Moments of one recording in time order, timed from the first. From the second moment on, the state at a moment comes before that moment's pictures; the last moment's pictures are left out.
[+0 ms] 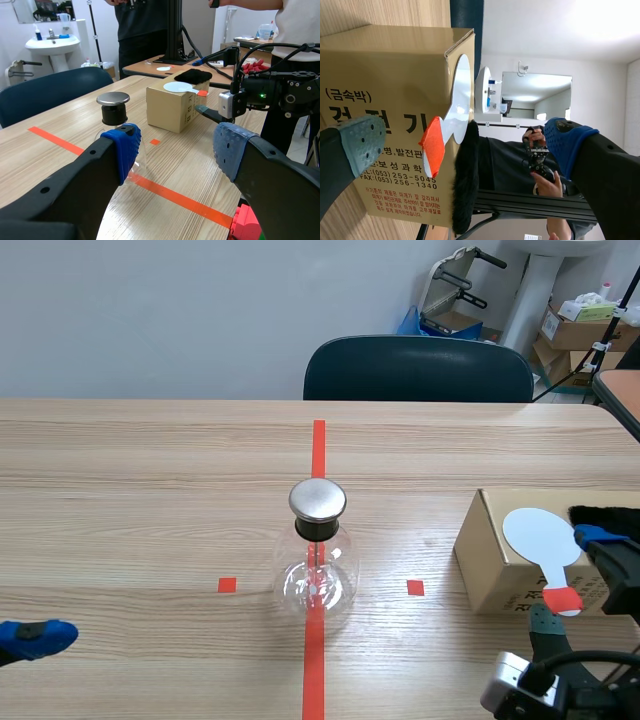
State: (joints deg) left arm 32.8 -64.6 41.7 94.2 -15.7 -3.4 -71.2; right arm -31.7 2.8 16.0 78.1 -80.7 -38.5 27.9
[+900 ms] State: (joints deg) left arm 32.8 -58.5 25.8 93.9 -27.0 -2.8 -51.5; right arm -35.5 2.8 16.0 78.3 -64.3 -38.5 35.0
